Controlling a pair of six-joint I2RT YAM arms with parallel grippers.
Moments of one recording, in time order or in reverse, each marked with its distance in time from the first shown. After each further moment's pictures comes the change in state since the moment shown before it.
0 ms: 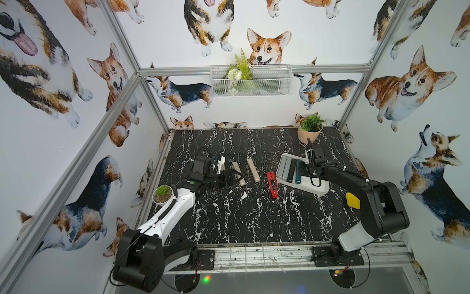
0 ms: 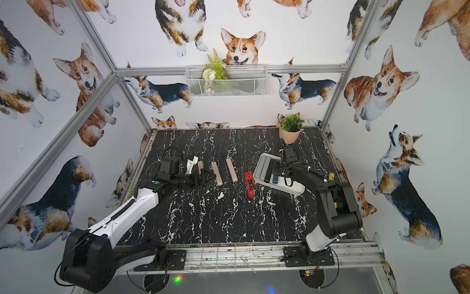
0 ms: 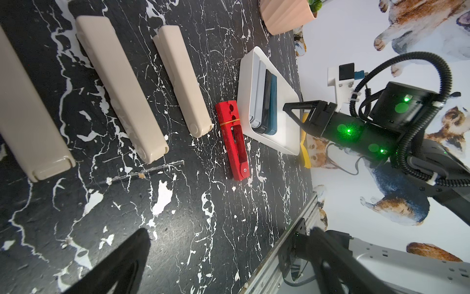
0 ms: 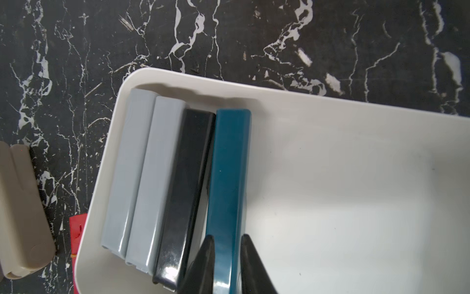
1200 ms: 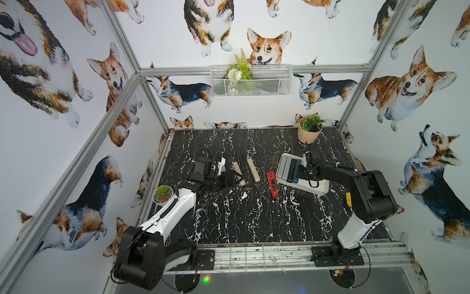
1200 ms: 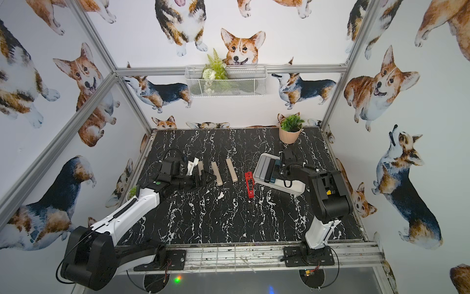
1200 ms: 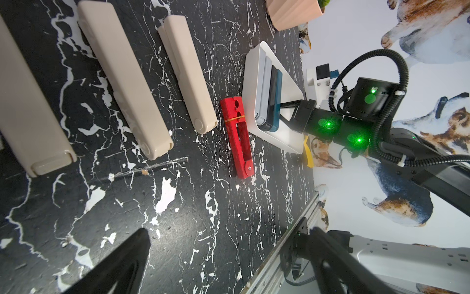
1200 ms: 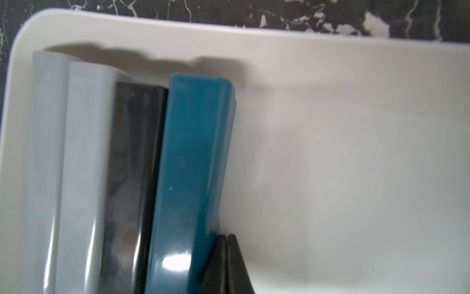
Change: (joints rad) left arm 0.000 0.017 -0.025 0.023 0.002 -0.003; right arm -0.025 0.146 -0.002 0.072 -0.058 0.001
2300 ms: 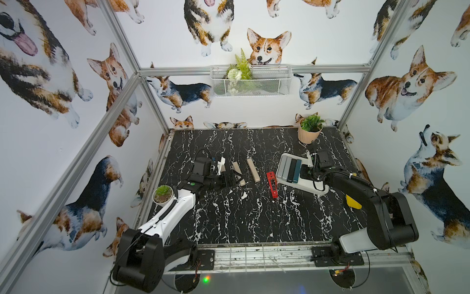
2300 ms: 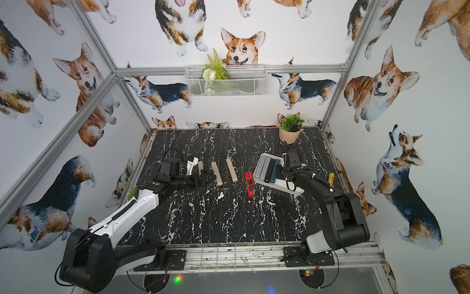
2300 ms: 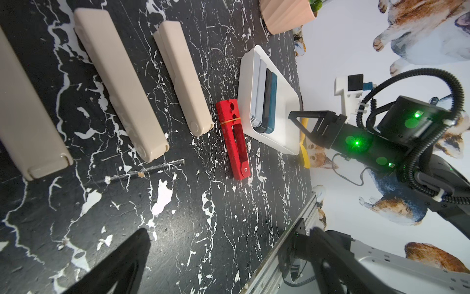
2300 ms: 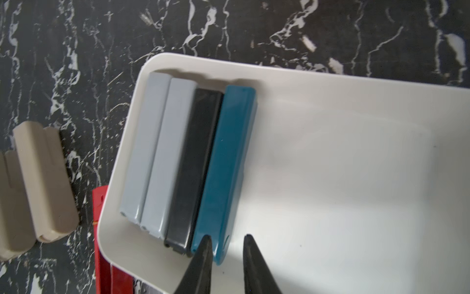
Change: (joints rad) left arm 0.000 -0.026 -0.003 0.011 0.004 -0.006; right arm 0.047 -0.293 -0.092 -0.060 -0.024 0.002
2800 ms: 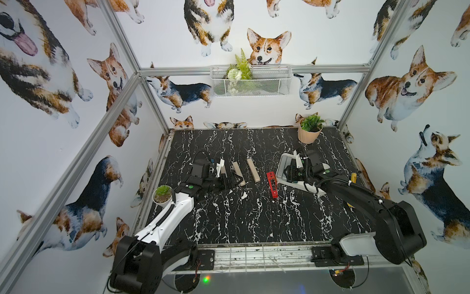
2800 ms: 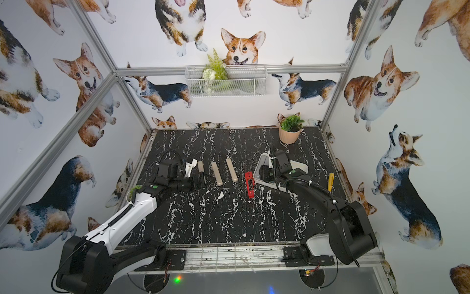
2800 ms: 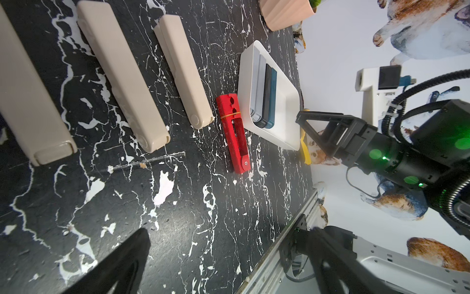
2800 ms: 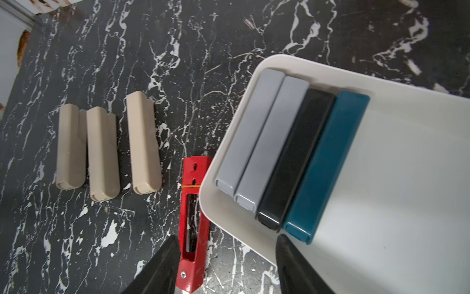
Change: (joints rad) left arm 0.001 -0.050 -0.026 -0.039 -0.004 0.016; right arm 0.212 -0.068 0.041 -0.001 0.001 0.026
